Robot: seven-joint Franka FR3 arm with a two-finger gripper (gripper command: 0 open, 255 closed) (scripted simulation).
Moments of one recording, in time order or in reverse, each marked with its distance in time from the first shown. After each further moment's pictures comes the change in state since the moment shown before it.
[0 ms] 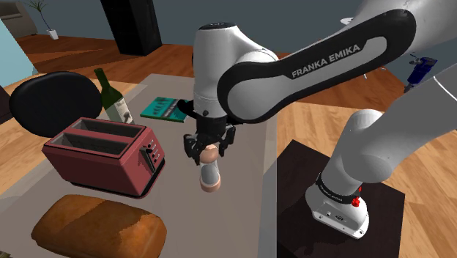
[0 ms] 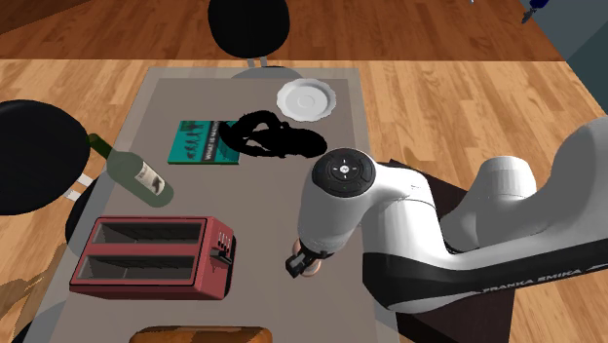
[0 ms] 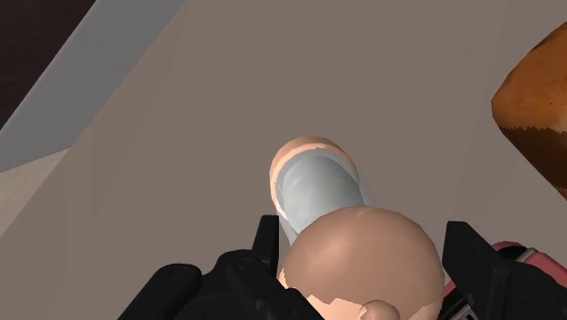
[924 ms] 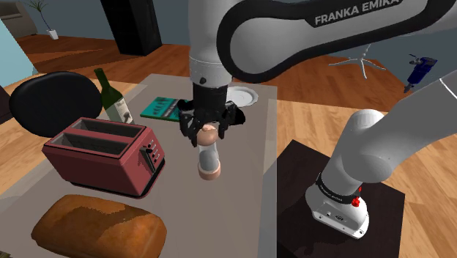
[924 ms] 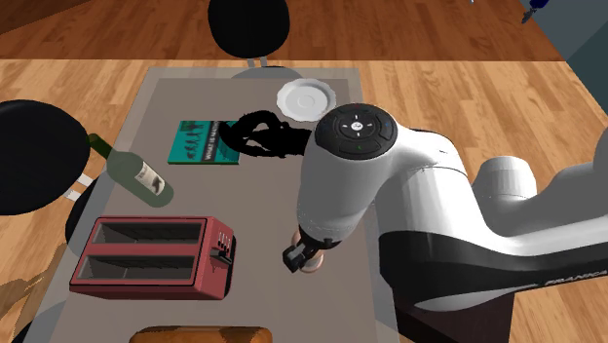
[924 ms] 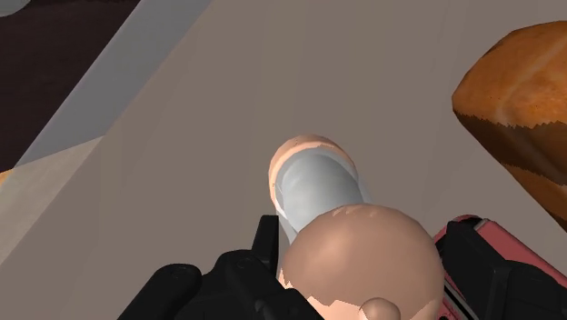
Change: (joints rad) arm -0.006 -0.057 -0.042 0.147 -0.023 -0.203 0.015
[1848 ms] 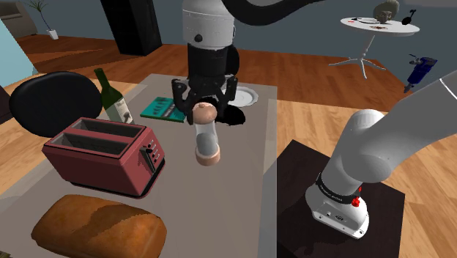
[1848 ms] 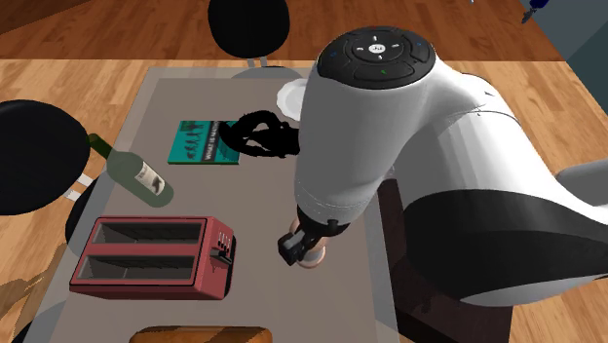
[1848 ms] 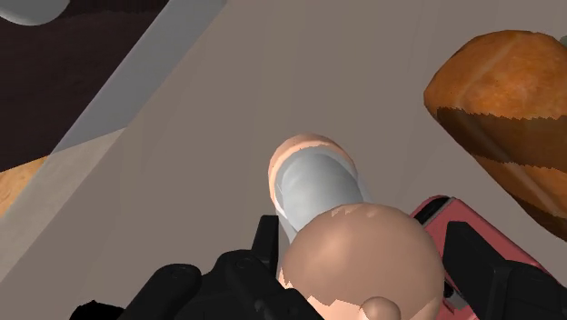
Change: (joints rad) arm -0.012 0.000 -0.029 0.185 -0.027 -0.184 0.022
